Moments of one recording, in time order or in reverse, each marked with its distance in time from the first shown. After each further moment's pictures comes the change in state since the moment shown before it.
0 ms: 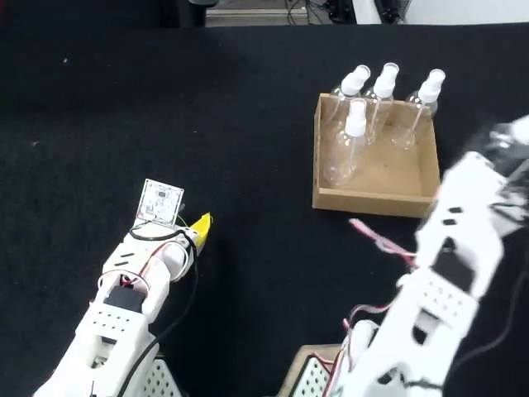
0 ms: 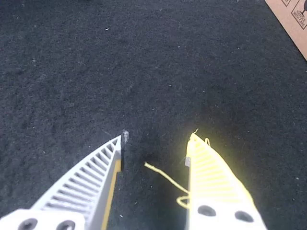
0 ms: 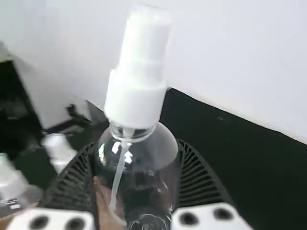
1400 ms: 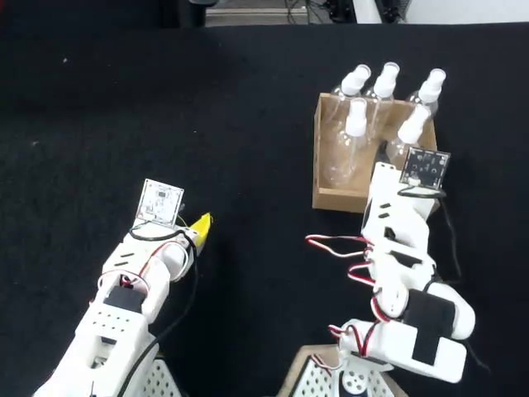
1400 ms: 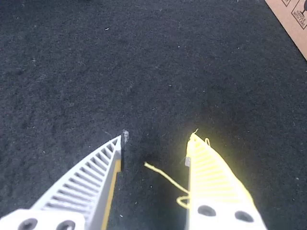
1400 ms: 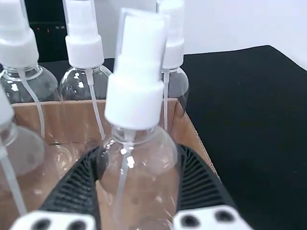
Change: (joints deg) left arm 0.0 0.0 0.0 0.0 0.0; right arm -14.2 46.6 4.3 -40.2 12.0
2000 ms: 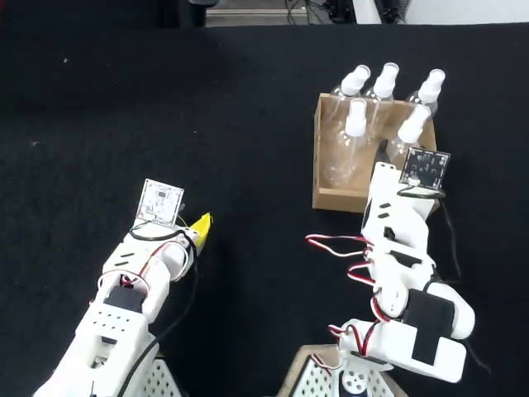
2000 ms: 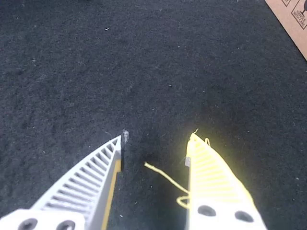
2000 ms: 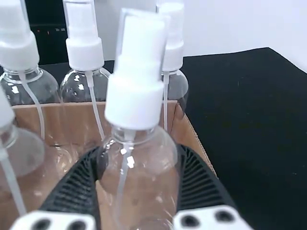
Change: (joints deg) left arm 0.0 0.0 0.0 0.0 0.0; right arm 0.0 0.0 0.0 -0.4 0.0
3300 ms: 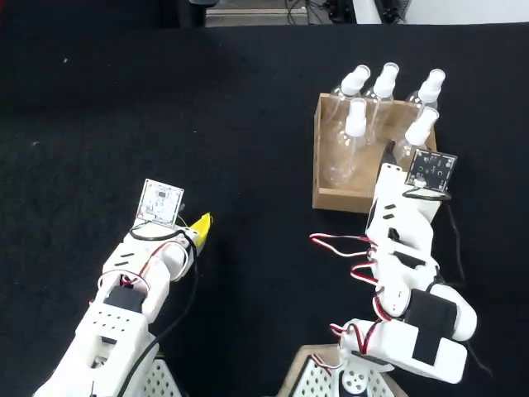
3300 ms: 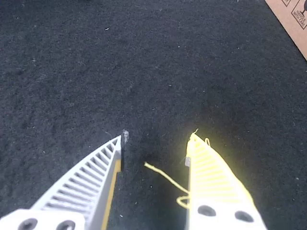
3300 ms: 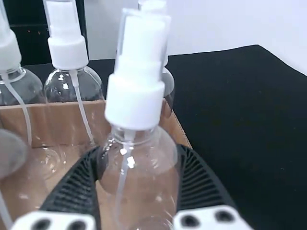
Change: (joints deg) left arm 0.0 0.0 0.0 0.0 0.0; right arm 1.8 0.0 0.0 0.0 0.0
